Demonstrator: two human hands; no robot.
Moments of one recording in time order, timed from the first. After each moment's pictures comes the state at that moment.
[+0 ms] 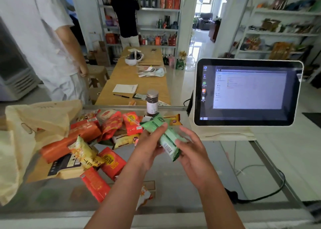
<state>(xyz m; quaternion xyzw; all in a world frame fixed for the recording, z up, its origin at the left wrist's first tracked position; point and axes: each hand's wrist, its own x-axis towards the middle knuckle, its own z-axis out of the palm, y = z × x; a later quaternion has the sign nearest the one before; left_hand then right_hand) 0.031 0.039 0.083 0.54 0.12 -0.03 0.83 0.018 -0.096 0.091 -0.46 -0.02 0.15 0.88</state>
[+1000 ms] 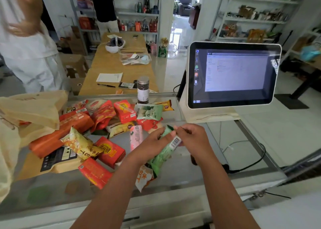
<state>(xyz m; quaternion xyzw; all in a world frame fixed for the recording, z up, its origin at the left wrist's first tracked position) 0.017 0.049 0.040 0.72 -0.05 -0.14 0.68 0.017 -0.095 0.073 -0.80 0.02 0.00 0.60</state>
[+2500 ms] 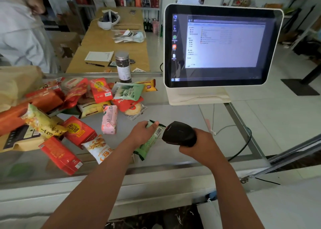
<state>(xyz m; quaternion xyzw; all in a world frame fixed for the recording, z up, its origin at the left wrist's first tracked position) 0.061 -0.017 -0.058 0.82 0.13 -0.12 0.55 0.006 -0.228 0.022 -0.92 -0.07 0.08 0.38</state>
